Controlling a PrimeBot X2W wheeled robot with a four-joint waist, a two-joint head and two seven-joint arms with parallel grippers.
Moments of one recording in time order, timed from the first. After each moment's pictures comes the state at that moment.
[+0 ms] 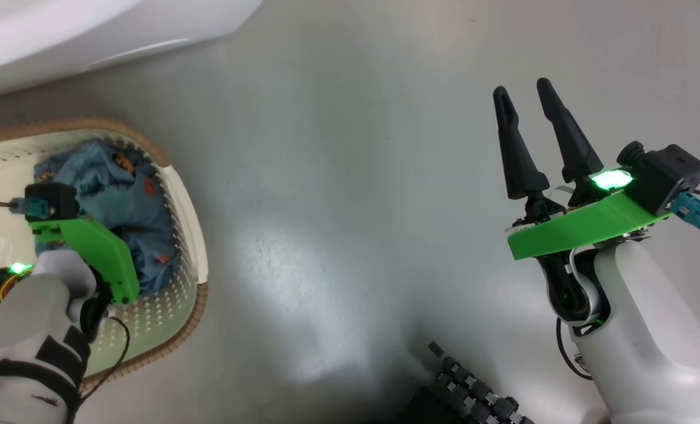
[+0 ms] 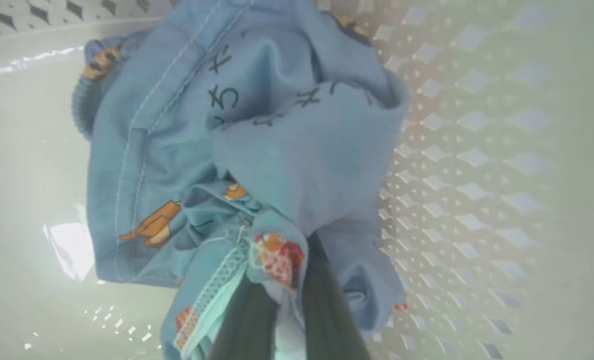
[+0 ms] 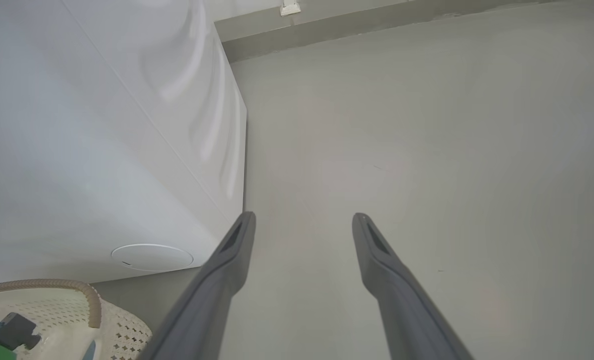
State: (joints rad) left arm -0.95 0.31 -0.64 1.27 -0.77 -0.12 0.10; right arm -0.53 -0.11 0.24 0.24 0.54 0.12 -0.25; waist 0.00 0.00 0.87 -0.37
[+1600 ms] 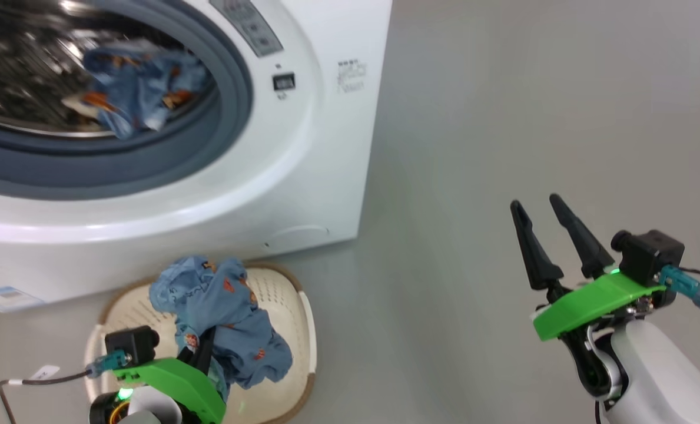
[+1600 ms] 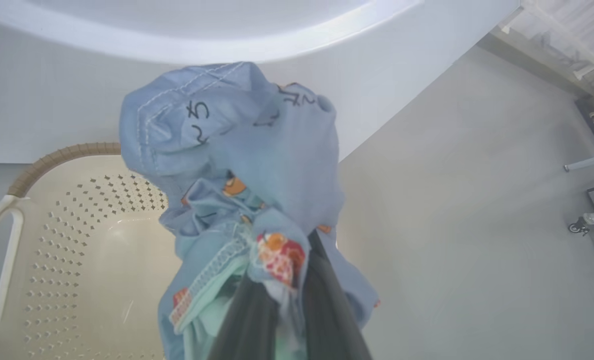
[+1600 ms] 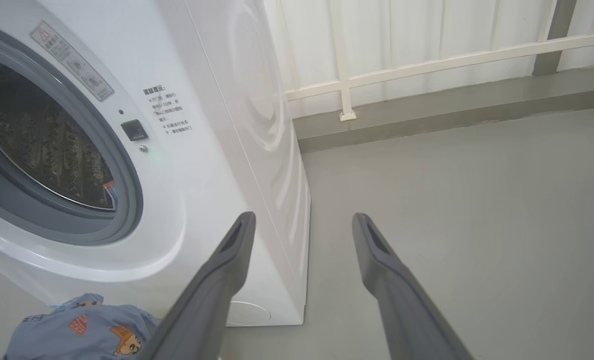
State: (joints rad) left arm -0.51 0.24 -0.73 0.96 -1.03 -0.13 -0.25; right arm -0.36 -0.22 0.30 0.38 0.57 0.12 -0.25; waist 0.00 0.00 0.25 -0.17
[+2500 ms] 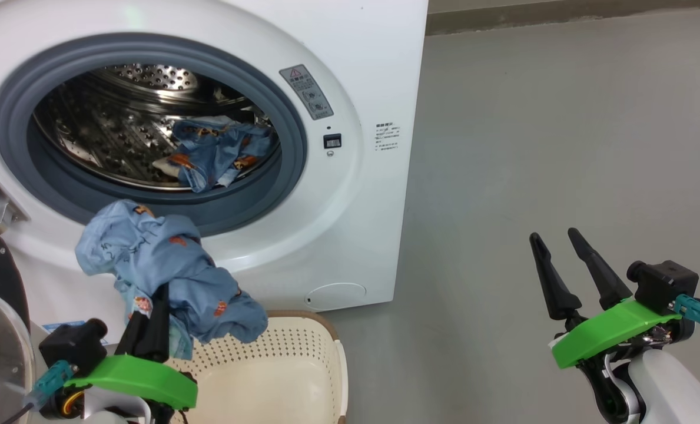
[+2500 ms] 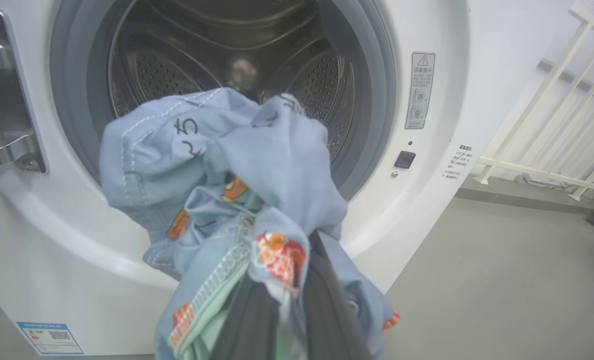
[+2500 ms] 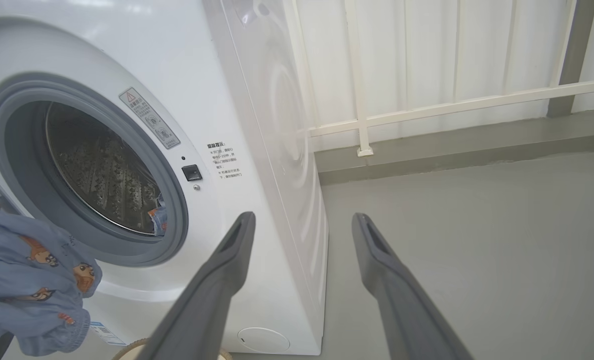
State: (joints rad) left arm -0.27 0.30 -0.37 0.39 -0.73 0.02 -0.25; right arm -0.27 -0.26 0.28 0.39 0.59 0.12 -0.25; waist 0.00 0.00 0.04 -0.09
